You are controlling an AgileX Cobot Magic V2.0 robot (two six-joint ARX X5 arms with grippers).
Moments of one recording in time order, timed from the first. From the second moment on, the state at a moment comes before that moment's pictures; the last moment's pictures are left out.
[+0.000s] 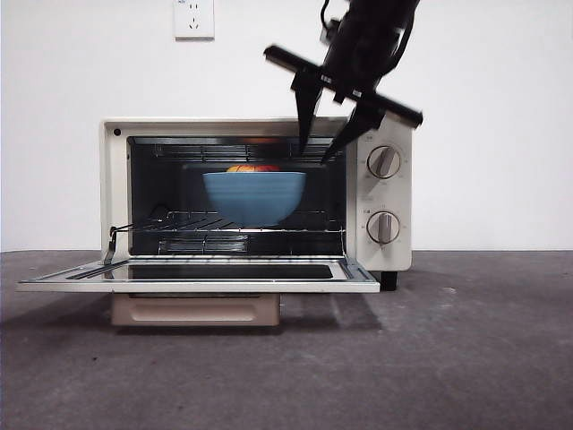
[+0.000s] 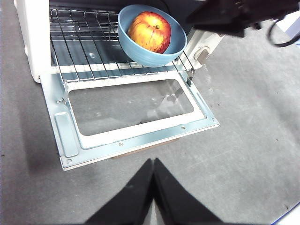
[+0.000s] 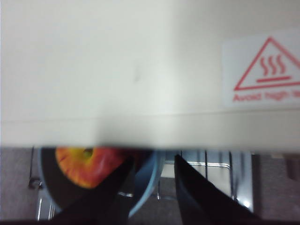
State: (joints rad) left arm -0.19 0.58 0.80 -0.75 0.41 -0.13; right arm 0.56 1.78 1.57 -0.56 -0.03 0.71
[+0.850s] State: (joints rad) left arm 0.01 1.13 0.73 -0.30 0.50 -0.17; right arm 0.63 1.10 1.33 -0.91 0.05 0.18
